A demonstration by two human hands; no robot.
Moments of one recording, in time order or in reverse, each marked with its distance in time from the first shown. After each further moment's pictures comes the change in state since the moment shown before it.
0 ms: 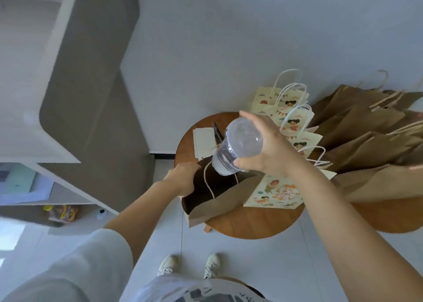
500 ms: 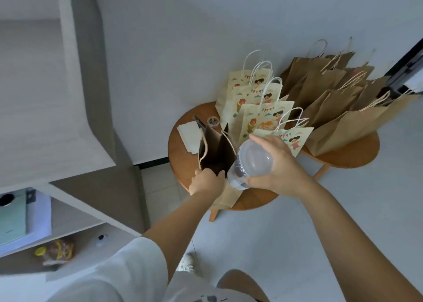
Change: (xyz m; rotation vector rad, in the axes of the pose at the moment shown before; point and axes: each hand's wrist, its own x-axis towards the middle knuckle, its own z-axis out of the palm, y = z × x) left_hand -0.039 0.009 0.039 -0.209 0.032 -0.140; right_hand -0.090 -0.036 0.079 -0.045 0.239 0.296
